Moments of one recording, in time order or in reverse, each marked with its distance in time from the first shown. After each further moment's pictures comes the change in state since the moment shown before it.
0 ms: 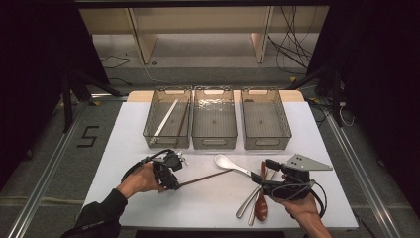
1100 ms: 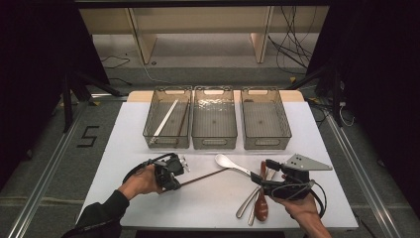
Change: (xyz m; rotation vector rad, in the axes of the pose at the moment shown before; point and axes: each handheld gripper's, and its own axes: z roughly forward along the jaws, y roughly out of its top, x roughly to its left) left arm -0.009 -0.001 0.003 0.017 0.023 0.156; right arm 0.000 0.000 0.000 0.002 -0.001 -0.001
